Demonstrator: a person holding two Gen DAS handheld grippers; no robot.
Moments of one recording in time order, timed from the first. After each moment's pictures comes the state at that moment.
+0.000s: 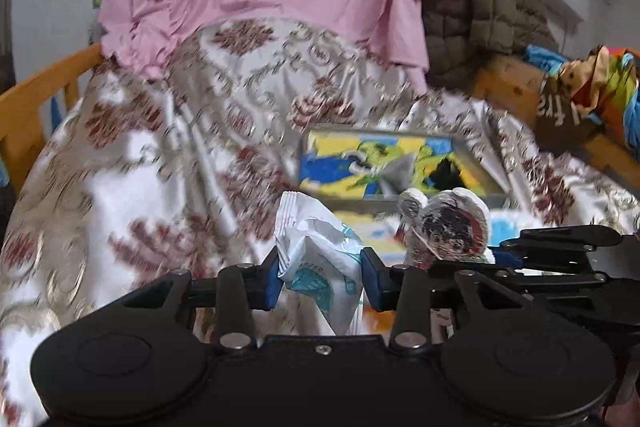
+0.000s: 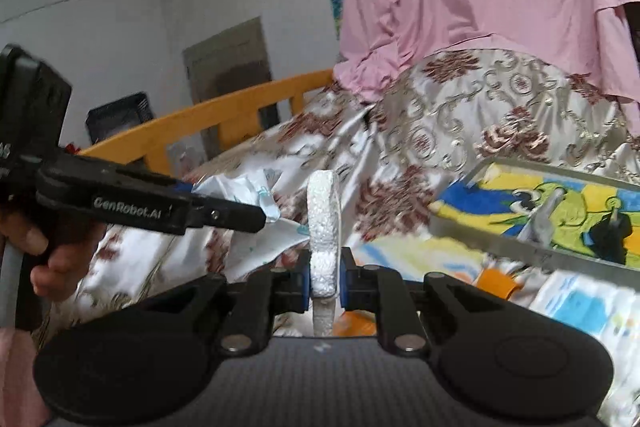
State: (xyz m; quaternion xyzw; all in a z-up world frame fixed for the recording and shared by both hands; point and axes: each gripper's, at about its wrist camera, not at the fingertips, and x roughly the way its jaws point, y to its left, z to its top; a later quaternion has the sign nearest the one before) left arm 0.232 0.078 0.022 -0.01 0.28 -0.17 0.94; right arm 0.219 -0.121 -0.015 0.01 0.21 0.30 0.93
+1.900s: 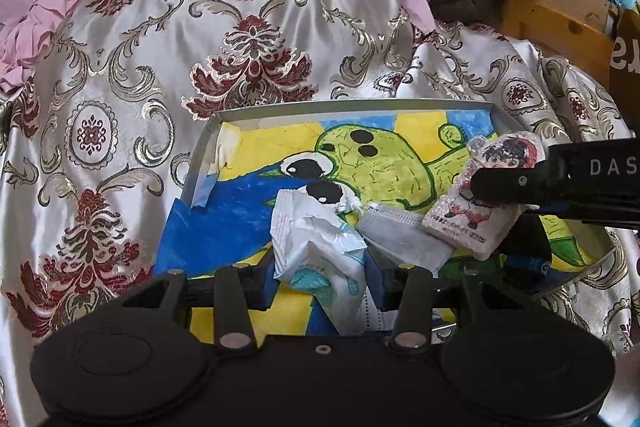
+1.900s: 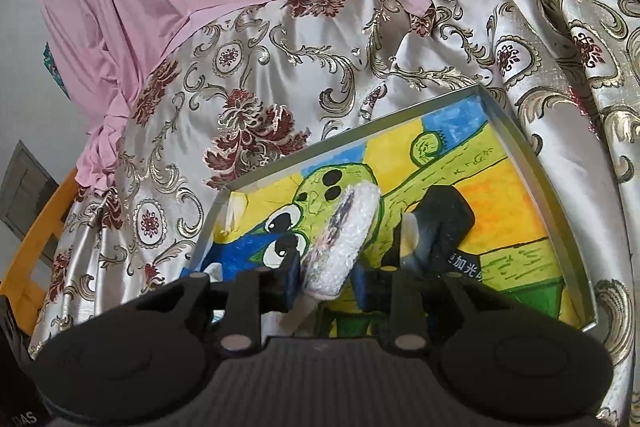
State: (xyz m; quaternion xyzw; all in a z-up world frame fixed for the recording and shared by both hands) left arm 0.504 -0.101 -0.073 0.05 0.36 -0.17 0.92; right arm 0.465 -0.302 -0.062 0.25 0.31 0.03 0.91
